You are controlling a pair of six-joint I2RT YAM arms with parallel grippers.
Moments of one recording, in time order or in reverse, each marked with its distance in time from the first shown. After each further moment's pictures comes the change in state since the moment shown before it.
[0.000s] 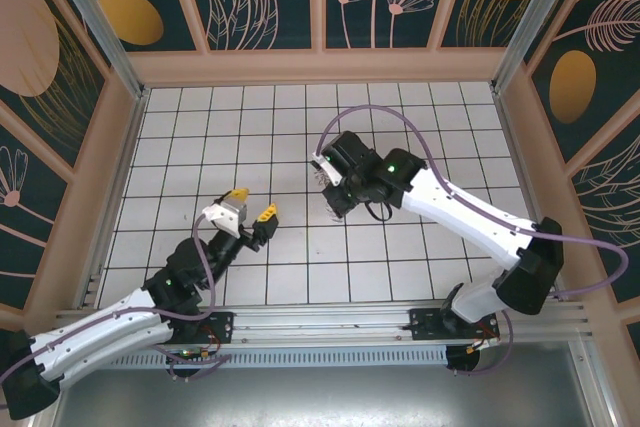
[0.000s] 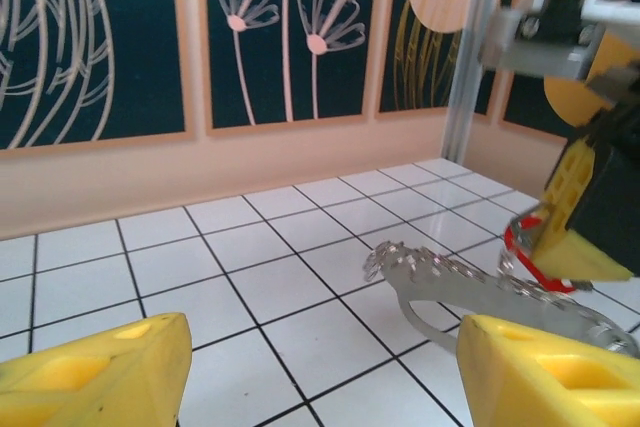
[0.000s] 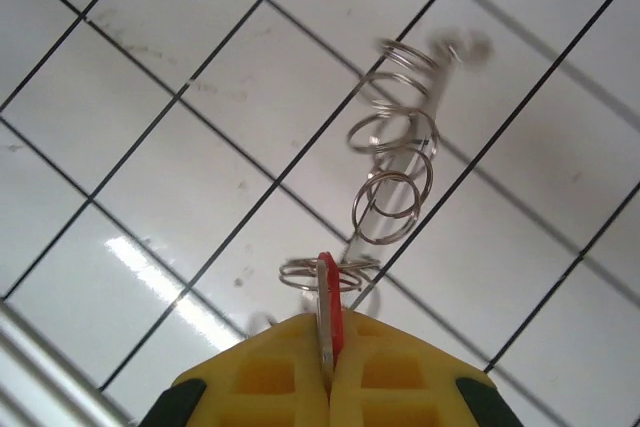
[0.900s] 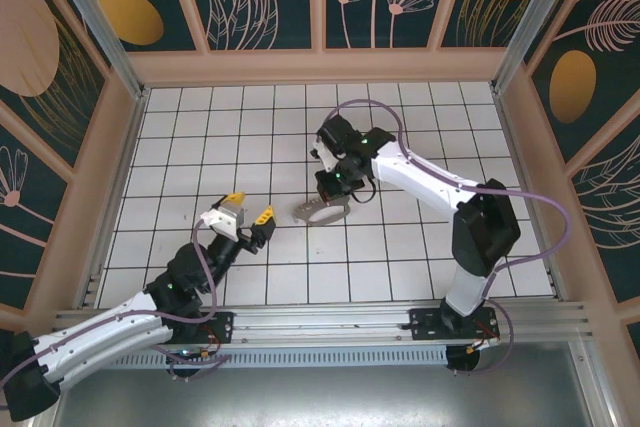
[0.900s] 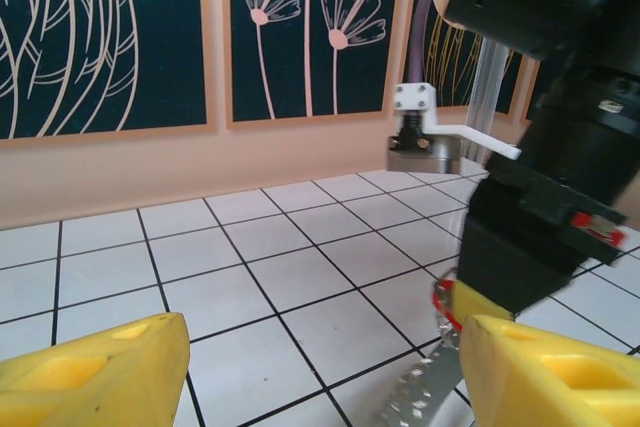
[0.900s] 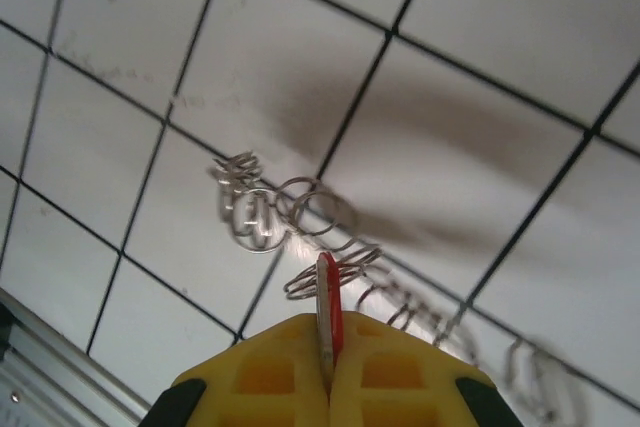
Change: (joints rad) left arm 0.000 -0.014 -0.062 0.049 -0.026 0.006; right arm -0.166 0.290 0.089 0.063 -0.265 0.122
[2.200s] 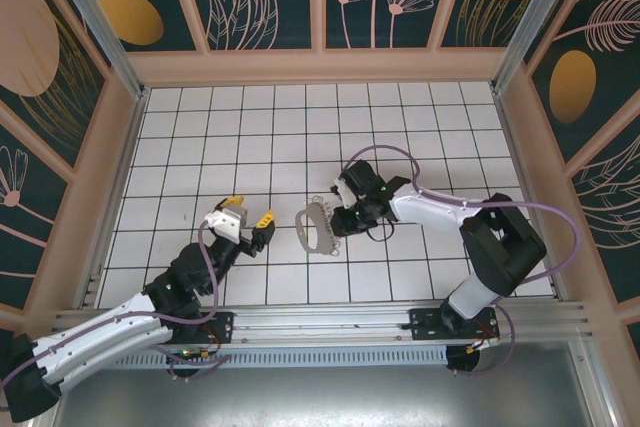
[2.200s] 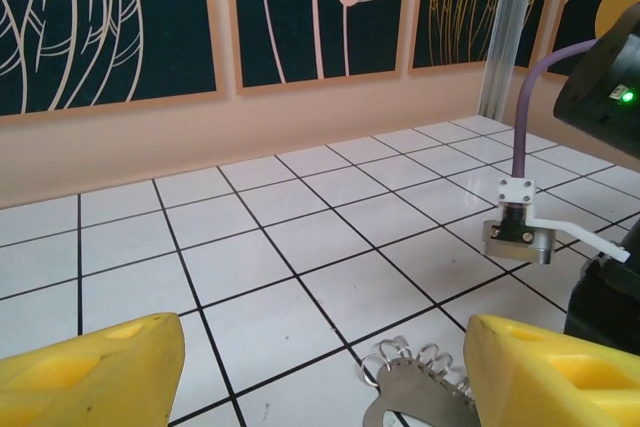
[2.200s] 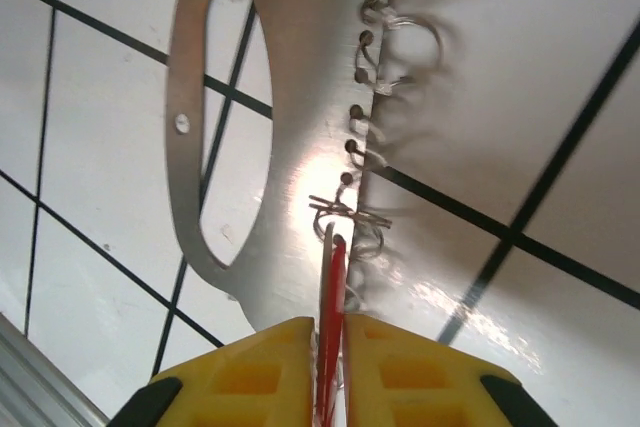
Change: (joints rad) left arm 0.000 -0.019 0.000 -0.108 -0.014 0.014; right arm -0.011 -0.182 -0.593 0.433 -0.103 0.114
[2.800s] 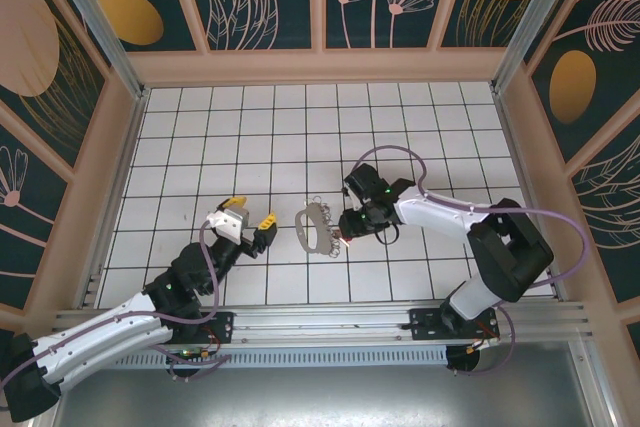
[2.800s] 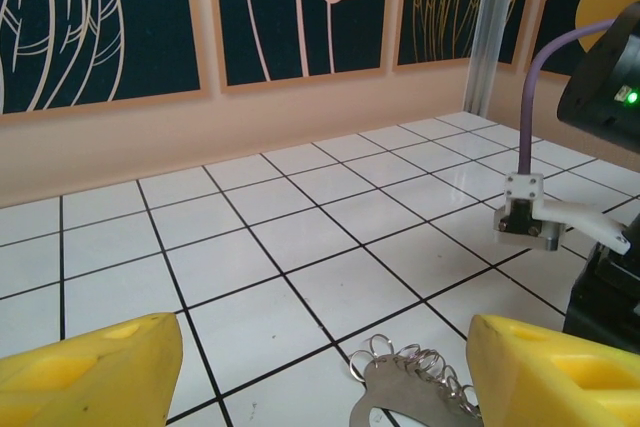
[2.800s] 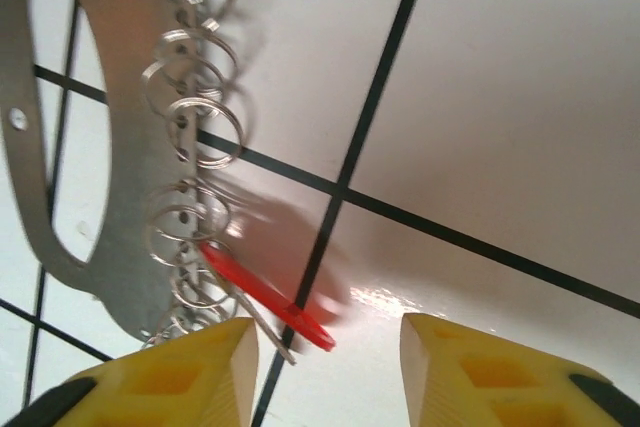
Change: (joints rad) left arm 0.000 0.004 0.000 0.000 0.035 0.000; right arm 0.004 -0.044 -0.017 -0.075 0.186 0.000
